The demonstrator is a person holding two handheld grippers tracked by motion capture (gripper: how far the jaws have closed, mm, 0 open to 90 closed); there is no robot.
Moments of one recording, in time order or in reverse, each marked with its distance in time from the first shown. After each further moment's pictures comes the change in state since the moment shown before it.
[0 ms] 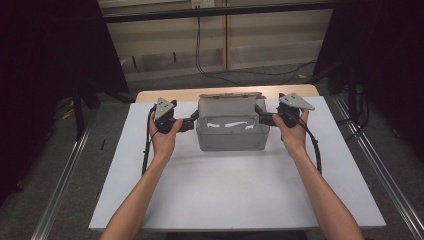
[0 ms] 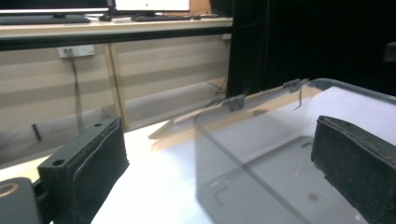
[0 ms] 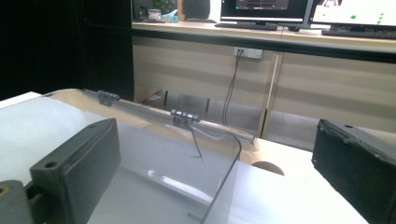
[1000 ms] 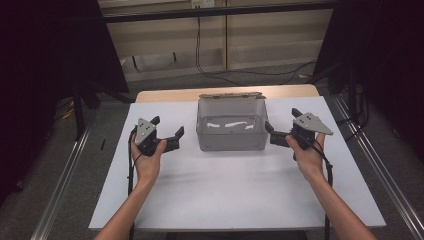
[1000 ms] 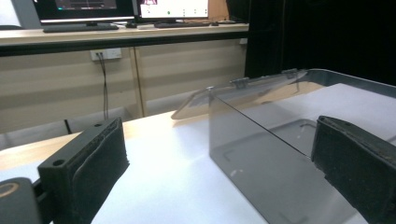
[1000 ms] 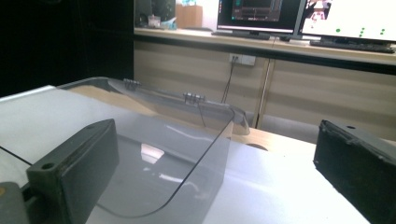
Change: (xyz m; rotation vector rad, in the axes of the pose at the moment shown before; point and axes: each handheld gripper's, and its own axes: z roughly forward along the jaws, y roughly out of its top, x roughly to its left) left arm -0.012 -0.019 -0.075 -0.031 0.066 0.011; right arm 0.013 -0.010 -0.075 -0.034 -0.023 -0.022
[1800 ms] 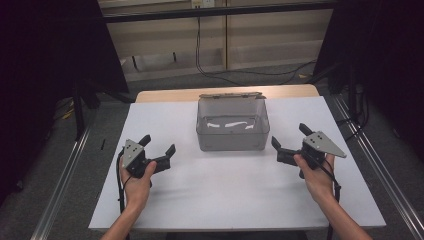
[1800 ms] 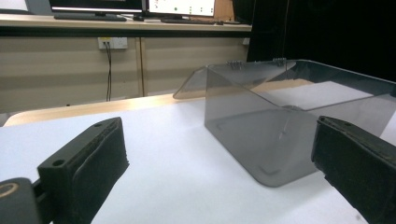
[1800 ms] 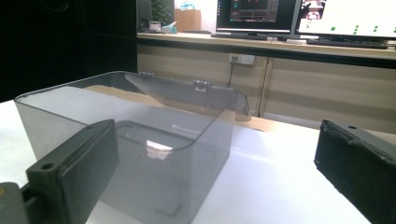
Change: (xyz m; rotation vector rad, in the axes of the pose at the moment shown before) left arm -0.010 -0.022 -0.056 0.013 0.028 -0.053; right arm 0.012 -0.015 -0.051 -0.012 -0.004 0.029
